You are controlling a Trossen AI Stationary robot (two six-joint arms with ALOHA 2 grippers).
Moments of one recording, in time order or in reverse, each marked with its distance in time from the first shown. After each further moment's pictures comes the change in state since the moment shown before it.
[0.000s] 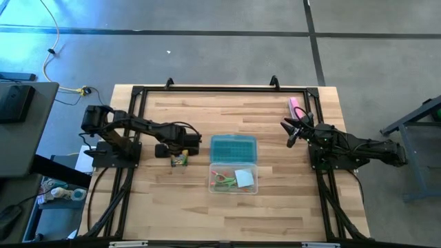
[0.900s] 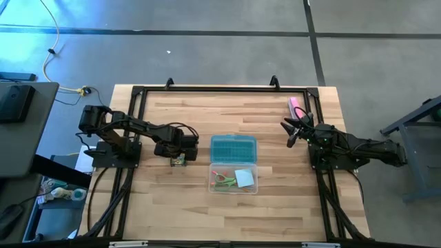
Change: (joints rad) left arm -0.001 -0.012 -0.086 0.119 0.007 0.260; right arm 0.000 0.000 0.000 0.000 0.000 0.000
